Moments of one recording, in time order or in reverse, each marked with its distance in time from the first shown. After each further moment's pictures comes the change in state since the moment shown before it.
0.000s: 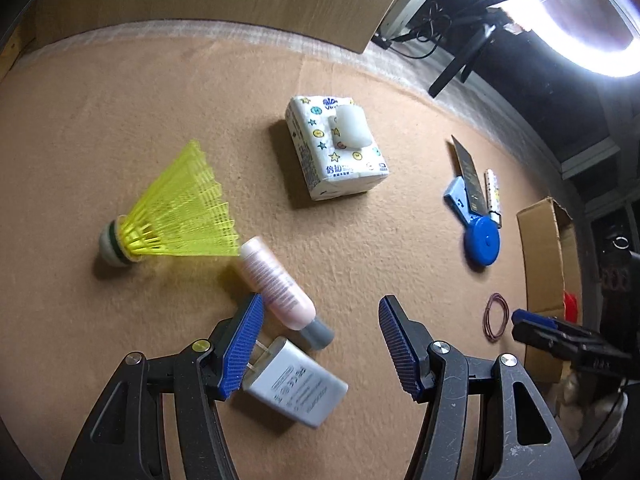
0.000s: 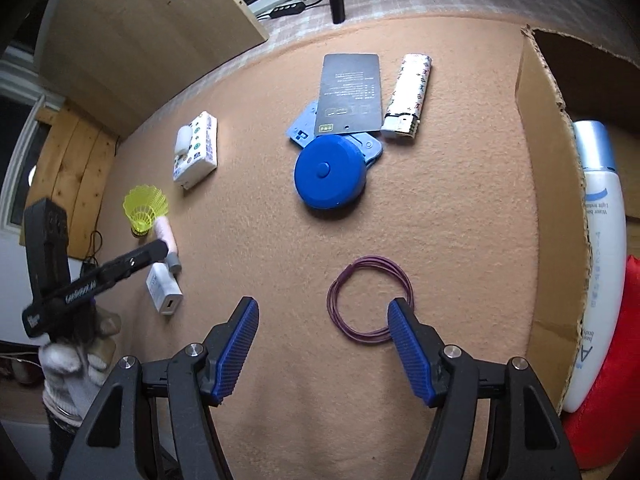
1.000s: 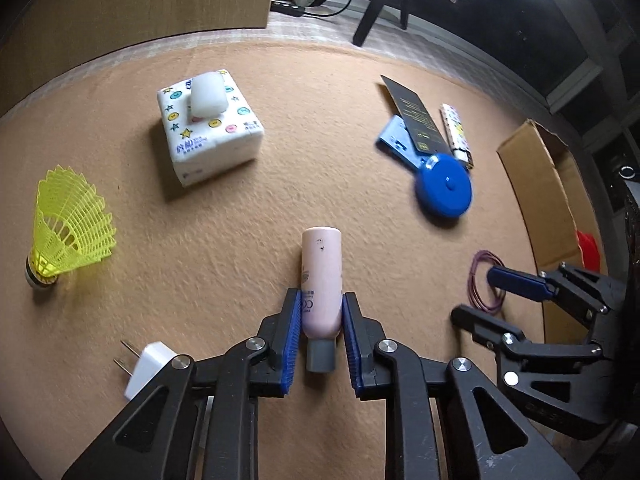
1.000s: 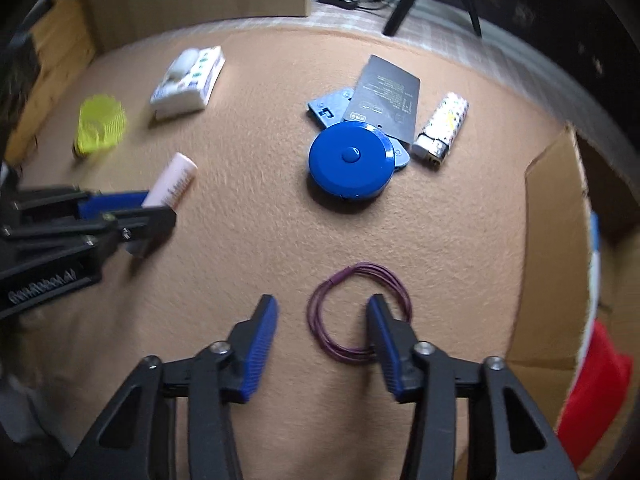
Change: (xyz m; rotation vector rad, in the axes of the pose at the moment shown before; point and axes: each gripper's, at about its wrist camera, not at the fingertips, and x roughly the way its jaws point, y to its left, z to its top) left arm 0.031 -0.076 -0.027 0.224 0.013 0.043; right arm 0.040 0.049 -0.023 -0.344 -0.051 -0.369
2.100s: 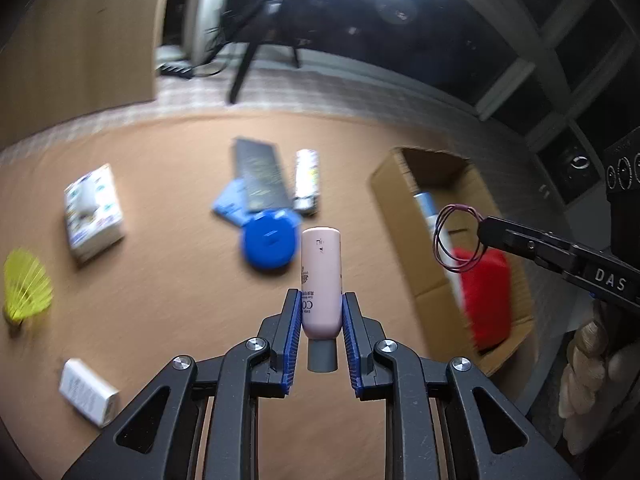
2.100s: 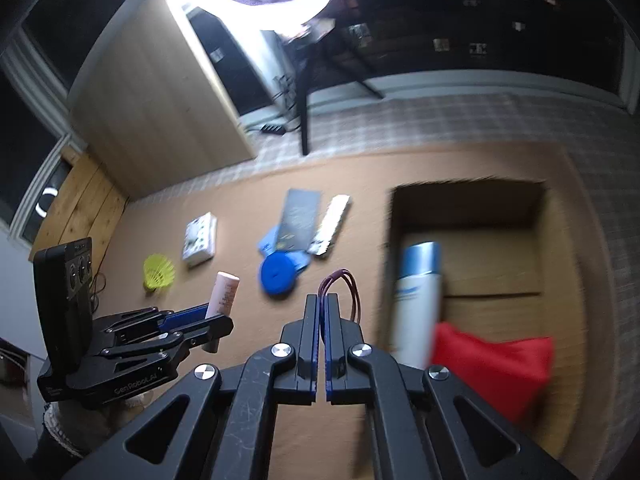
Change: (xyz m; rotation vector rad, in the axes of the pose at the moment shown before) left arm -0.043 -0.116 0.025 0.107 -0.101 -0.164; right arm -0.124 -0.142 -0.015 0.341 -0.268 0.243
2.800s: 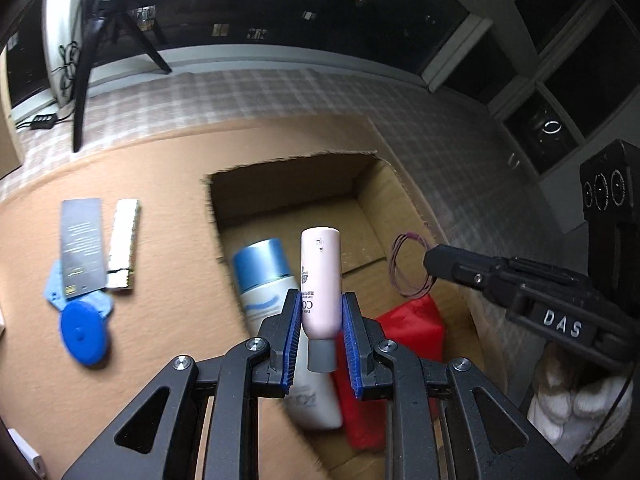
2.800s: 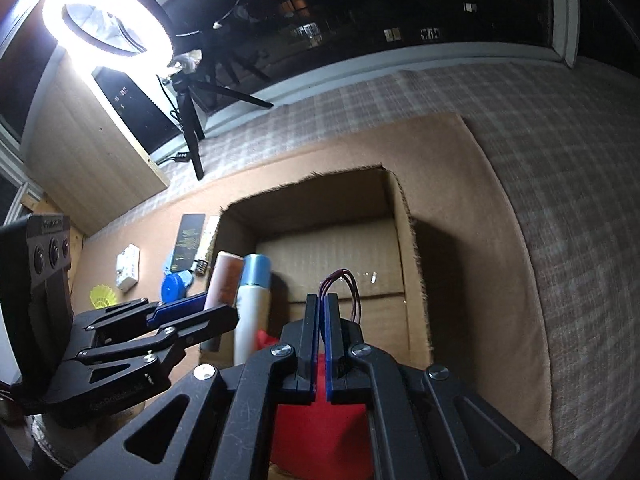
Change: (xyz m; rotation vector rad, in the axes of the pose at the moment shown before) left arm 0.098 -0.143 0.056 0.120 0.069 -0.090; right arm -0.013 -0.127 0.001 0.137 0.010 -0.095
